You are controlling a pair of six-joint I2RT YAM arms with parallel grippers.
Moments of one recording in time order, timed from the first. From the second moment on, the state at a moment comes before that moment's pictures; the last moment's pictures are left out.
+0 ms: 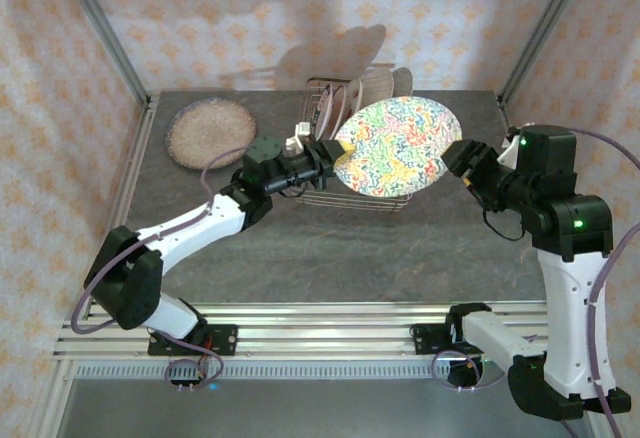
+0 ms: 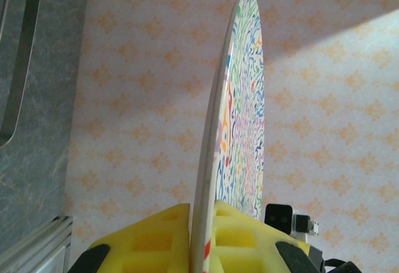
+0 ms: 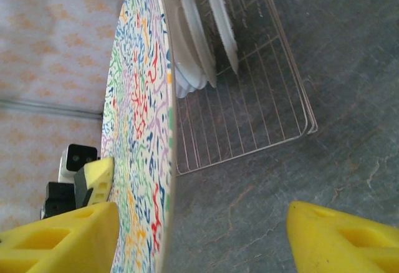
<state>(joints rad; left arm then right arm) -0.58 1.47 0.99 0.48 0.48 -1.68 0.10 0.98 1.60 -1.25 -0.28 0.79</state>
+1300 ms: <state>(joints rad) -0.06 1.30 0.85 0.32 0.44 -1.56 0.79 1.13 1.48 -0.65 0.05 0.16</state>
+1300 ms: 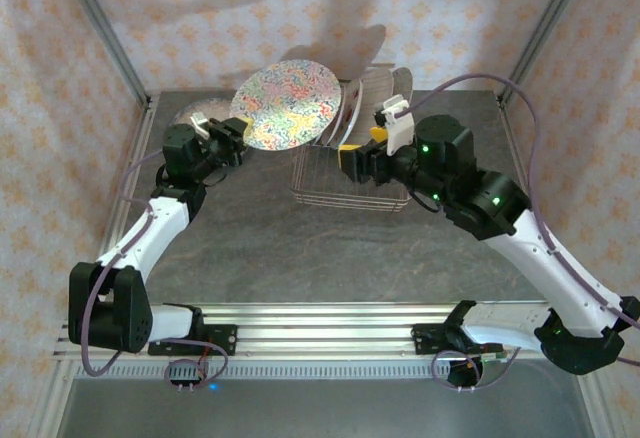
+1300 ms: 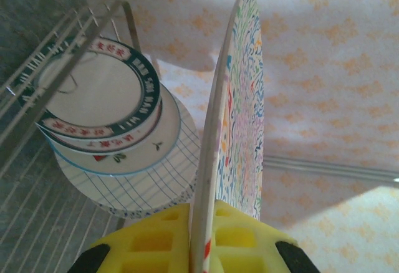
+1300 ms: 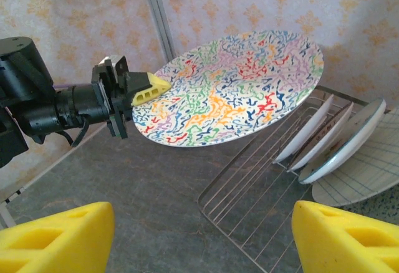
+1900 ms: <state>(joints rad) 0.08 1.43 0.84 0.35 0.35 -1.48 0.85 1.14 1.37 -0.43 0.10 0.06</state>
